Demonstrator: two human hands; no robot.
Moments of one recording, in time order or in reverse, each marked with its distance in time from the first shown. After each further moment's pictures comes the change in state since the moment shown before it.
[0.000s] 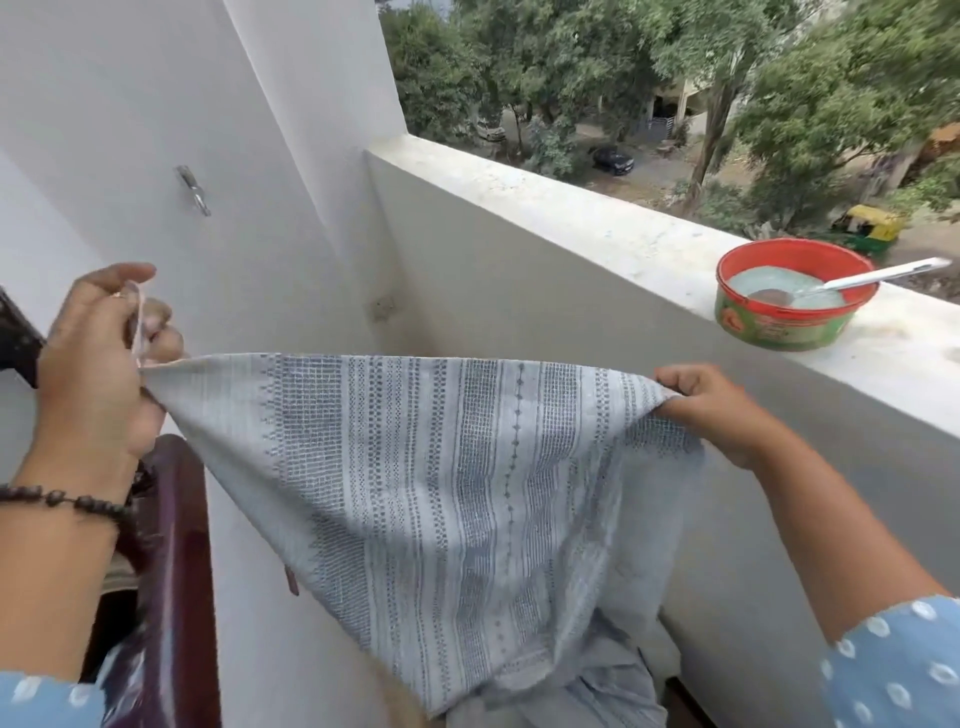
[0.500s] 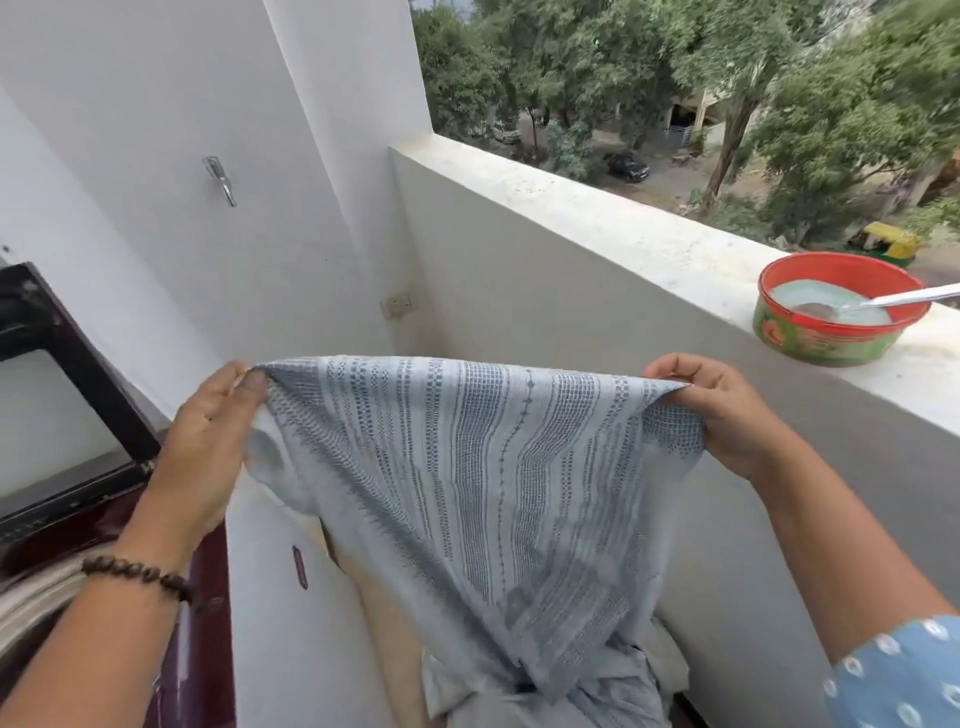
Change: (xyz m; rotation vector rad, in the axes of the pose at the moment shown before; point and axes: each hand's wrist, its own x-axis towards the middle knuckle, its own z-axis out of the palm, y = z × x) left_hand -0.075 -0.025 0.017 0.221 -0.135 -0.144; right_hand 0.002 -0.027 0.027 0.495 -0.017 -0.077
